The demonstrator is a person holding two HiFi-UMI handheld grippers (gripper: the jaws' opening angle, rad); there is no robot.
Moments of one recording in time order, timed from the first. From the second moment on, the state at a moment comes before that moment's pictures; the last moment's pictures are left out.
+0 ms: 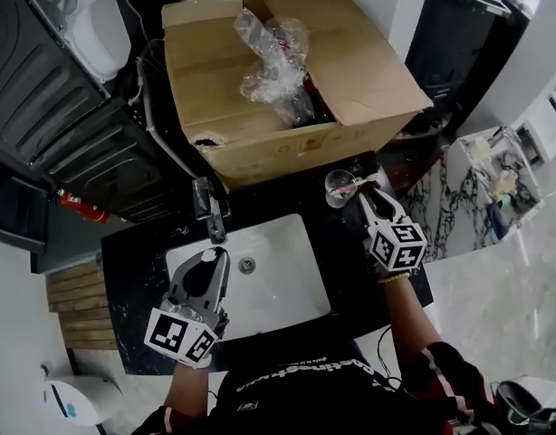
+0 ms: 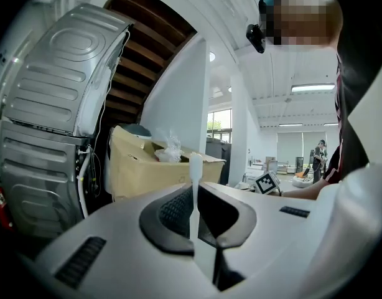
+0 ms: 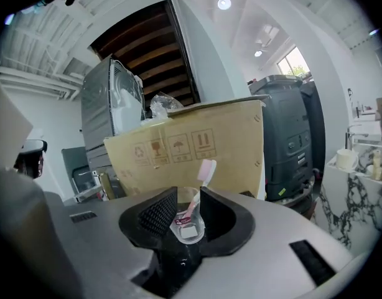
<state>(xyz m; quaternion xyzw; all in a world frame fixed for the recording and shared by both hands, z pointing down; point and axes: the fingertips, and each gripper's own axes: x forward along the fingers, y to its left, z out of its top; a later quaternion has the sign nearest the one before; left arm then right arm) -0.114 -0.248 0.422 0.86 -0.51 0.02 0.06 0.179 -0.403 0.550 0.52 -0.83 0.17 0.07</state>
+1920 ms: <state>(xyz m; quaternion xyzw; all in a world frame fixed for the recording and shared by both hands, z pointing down) -0.151 -0.197 0.380 0.86 -0.51 -0.04 0.02 -0.026 -0.211 0.402 0.31 -0.95 0.08 0.01</state>
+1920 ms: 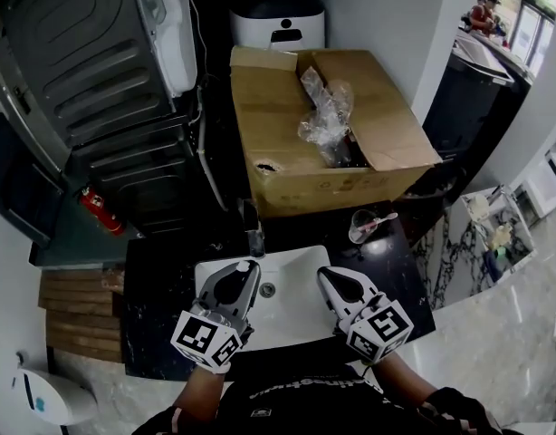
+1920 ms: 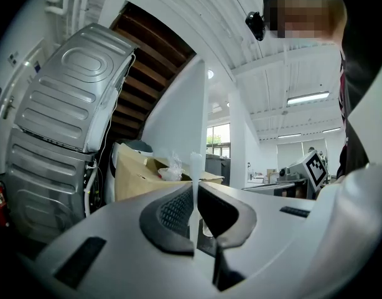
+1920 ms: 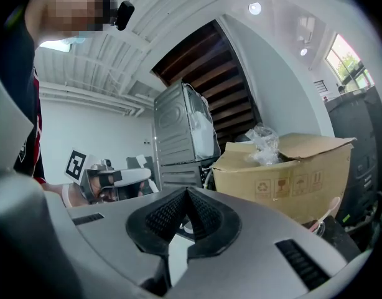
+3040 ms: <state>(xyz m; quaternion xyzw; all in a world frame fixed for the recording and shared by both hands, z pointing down) 0.051 -0.347 0.404 0.94 -0.34 -0.04 0.02 0.099 -0.237 0.442 0.42 -0.89 0.14 0.03</state>
